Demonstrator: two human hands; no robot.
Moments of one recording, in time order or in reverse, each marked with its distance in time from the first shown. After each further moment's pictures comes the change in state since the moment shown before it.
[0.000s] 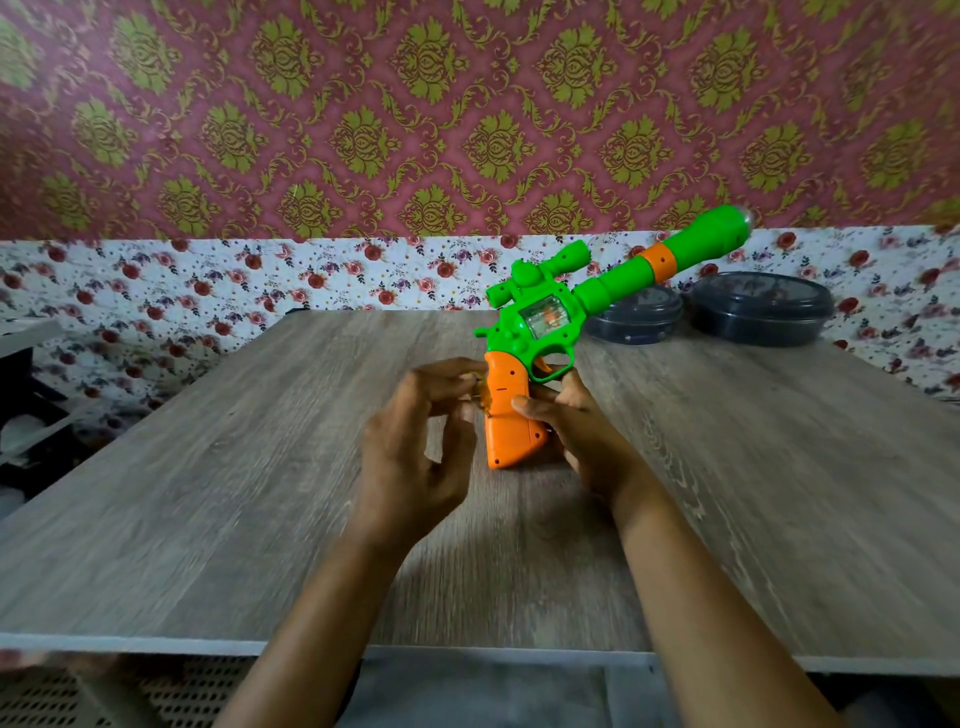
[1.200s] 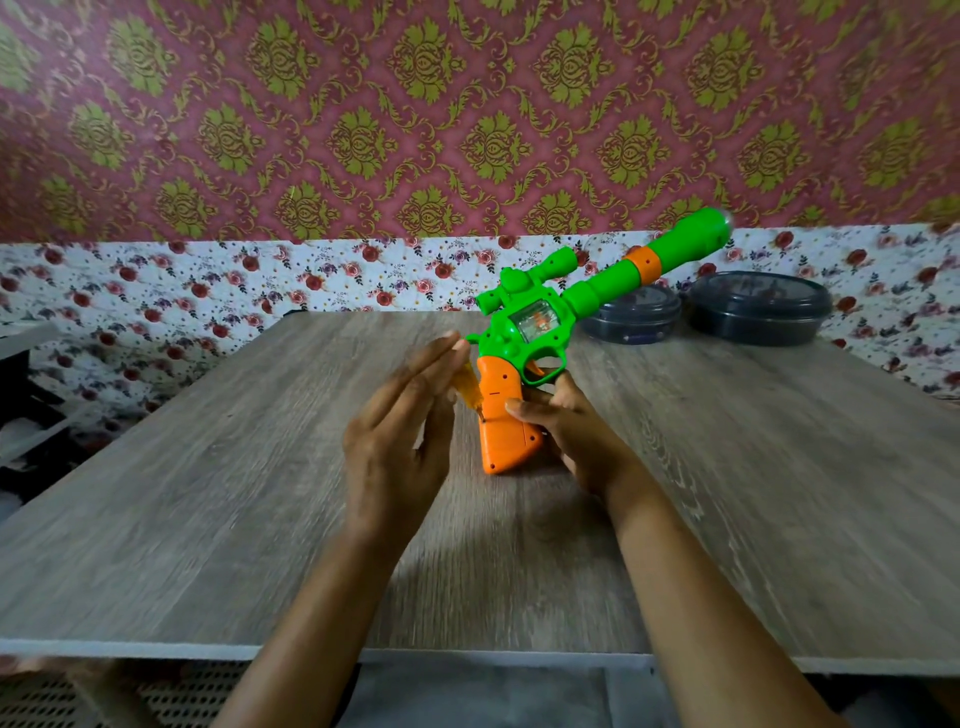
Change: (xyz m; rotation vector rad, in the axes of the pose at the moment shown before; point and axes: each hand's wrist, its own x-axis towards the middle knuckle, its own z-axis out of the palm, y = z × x) left_hand 0.002 -0.006 -0.003 0.228 0.045 0.087; right_hand 0.000 -0.003 0.004 0.005 0.002 0.038
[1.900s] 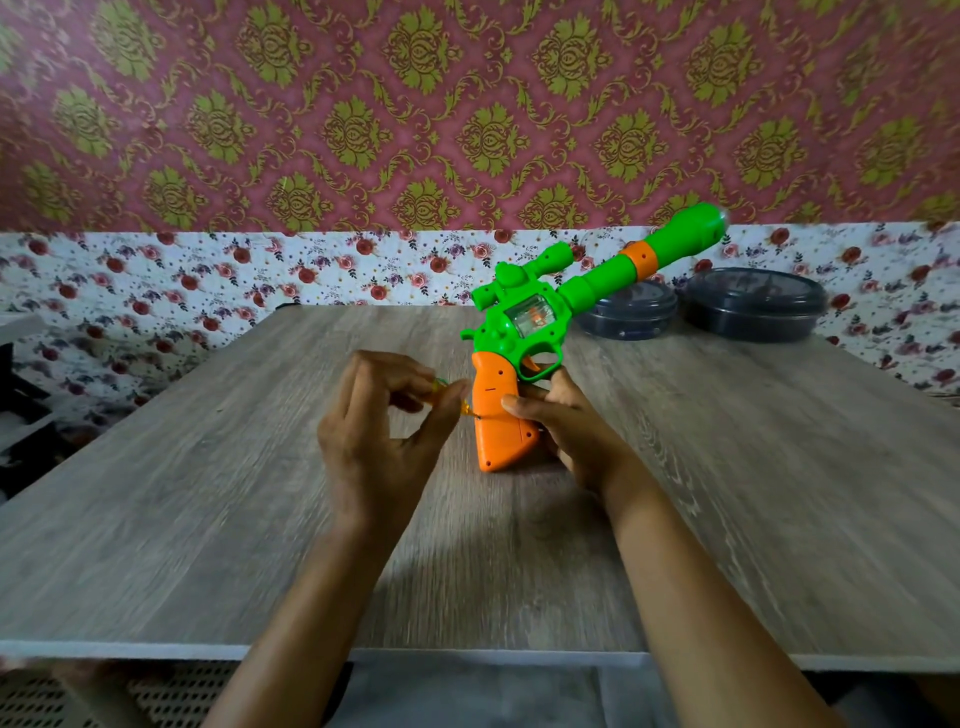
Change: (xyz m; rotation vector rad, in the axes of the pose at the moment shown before) left_hand 0.000 -0.001 -0.002 -0.078 0.135 -0.101; right_hand -0.001 0.001 -0.002 -0.030 -0.030 0.000
